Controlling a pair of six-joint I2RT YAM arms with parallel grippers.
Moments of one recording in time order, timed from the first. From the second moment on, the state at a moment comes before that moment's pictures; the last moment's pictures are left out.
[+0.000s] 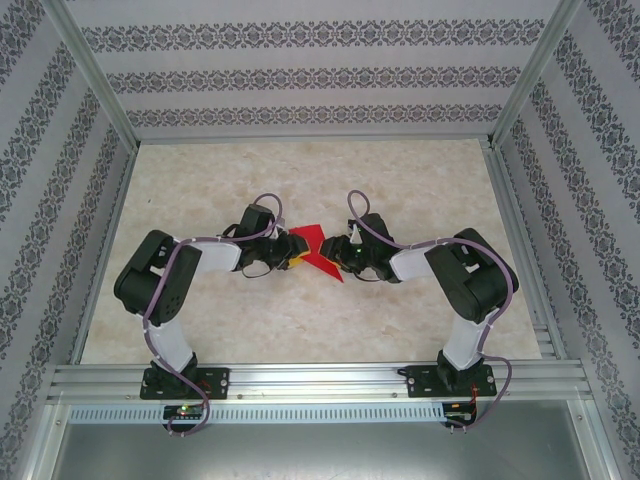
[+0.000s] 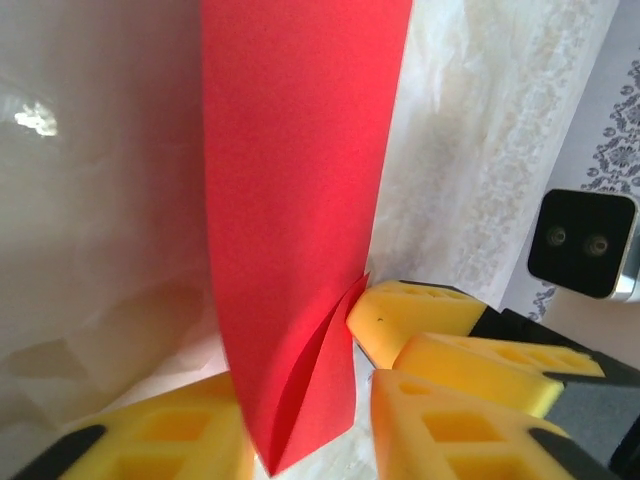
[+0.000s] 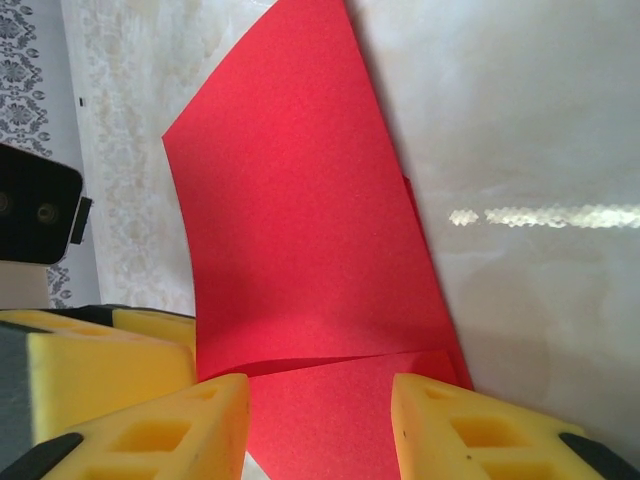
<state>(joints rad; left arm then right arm) -0.45 1.81 0.83 0.16 0.63 -1.11 0.53 1.81 0.71 0.40 -0.48 0.97</state>
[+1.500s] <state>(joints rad) -0.49 1.83 0.94 0.02 0.62 -1.12 0.84 1.75 0.58 0.53 0.24 -0.13</state>
